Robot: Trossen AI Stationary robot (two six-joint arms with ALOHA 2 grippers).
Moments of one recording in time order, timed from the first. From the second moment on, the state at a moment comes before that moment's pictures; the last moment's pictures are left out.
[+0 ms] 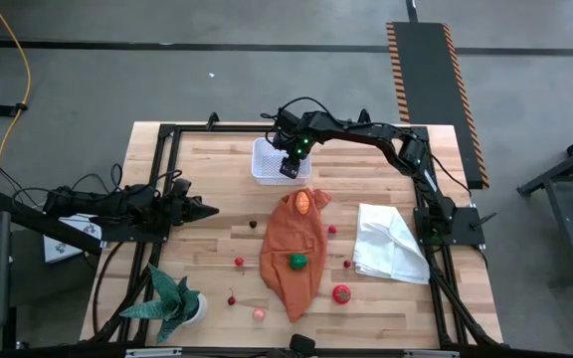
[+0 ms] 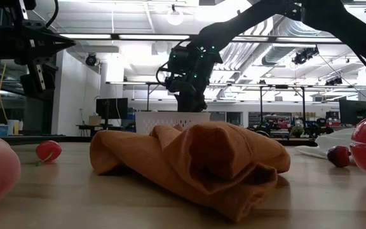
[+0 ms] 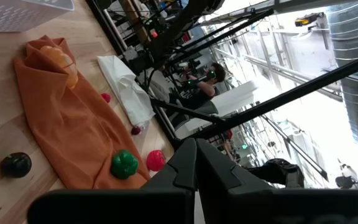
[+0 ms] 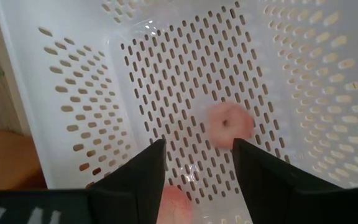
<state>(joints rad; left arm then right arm) 0.01 0.02 0.01 0.02 -0.06 -1.10 -0.44 2.25 1.92 -0.88 -0.18 -0.11</state>
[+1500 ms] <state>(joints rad) 0.01 0.02 0.01 0.02 -0.06 -1.10 -0.49 1.84 1.92 -0.80 -0.17 -0.04</state>
